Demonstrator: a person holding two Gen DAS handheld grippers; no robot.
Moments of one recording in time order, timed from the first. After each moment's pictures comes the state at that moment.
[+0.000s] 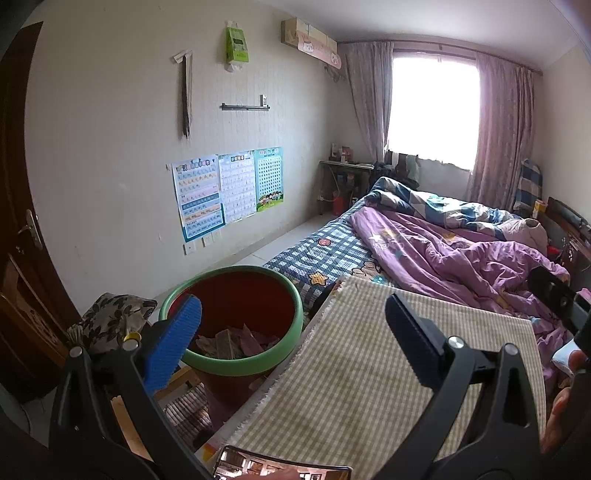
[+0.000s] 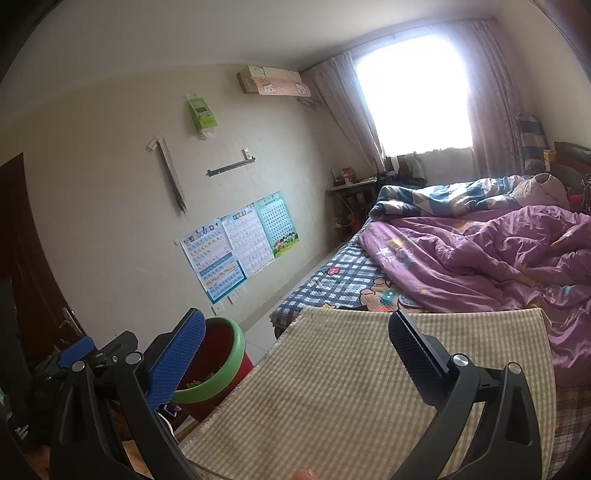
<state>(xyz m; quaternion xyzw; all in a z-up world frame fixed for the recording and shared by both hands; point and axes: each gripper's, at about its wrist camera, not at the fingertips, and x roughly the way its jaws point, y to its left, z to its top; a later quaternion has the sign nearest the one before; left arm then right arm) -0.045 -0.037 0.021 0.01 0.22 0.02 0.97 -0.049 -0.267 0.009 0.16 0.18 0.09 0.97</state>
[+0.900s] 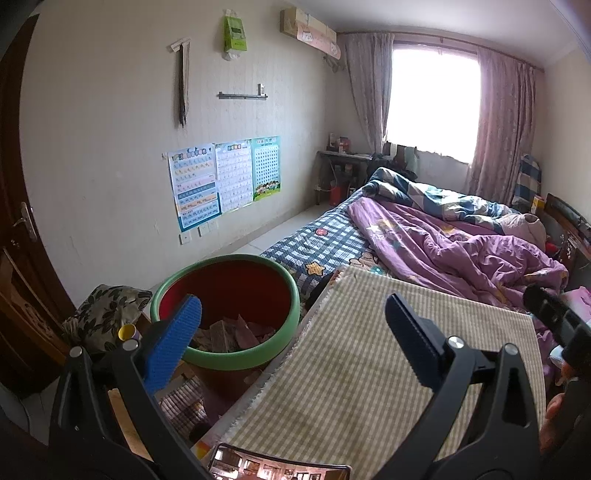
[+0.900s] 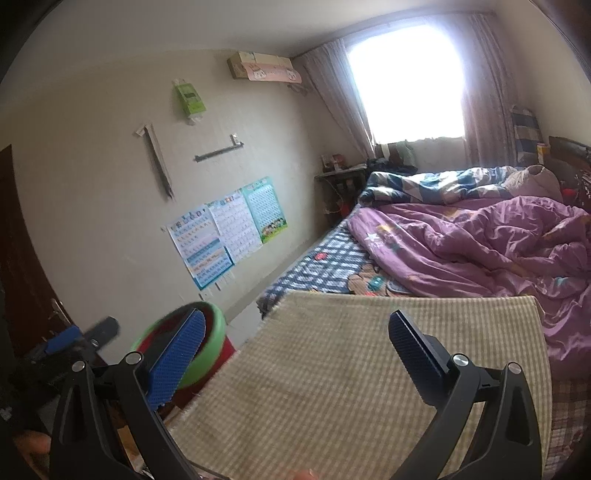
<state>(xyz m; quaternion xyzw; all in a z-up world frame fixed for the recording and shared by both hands) -0.037 -0.036 0.007 0.00 0.24 0.01 0.97 -0.039 -0.278 -0.017 0.16 0.21 0.07 0.96</state>
